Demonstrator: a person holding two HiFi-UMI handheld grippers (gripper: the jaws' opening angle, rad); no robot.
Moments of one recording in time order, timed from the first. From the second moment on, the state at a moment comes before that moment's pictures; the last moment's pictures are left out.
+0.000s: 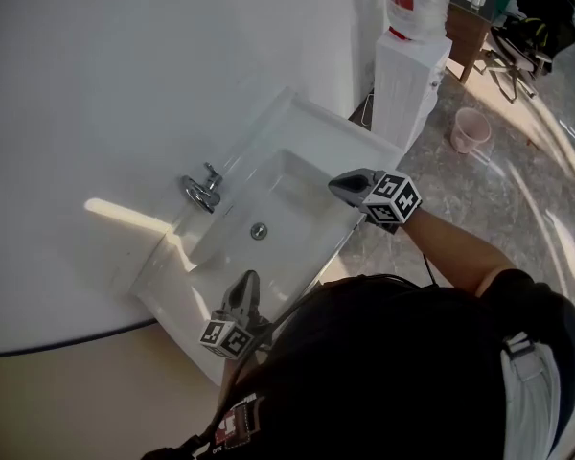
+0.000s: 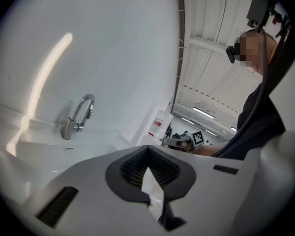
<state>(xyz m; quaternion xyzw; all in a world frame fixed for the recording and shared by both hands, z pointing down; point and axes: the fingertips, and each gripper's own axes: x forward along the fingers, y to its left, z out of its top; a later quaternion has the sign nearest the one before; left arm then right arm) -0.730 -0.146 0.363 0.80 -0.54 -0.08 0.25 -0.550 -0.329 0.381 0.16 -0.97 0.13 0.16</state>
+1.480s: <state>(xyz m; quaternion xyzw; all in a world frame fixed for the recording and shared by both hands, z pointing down) -0.380 -0.234 0.667 0.86 -0.24 0.17 0.42 -0.346 -0.387 0.772 0.27 -0.89 0.35 0.12</state>
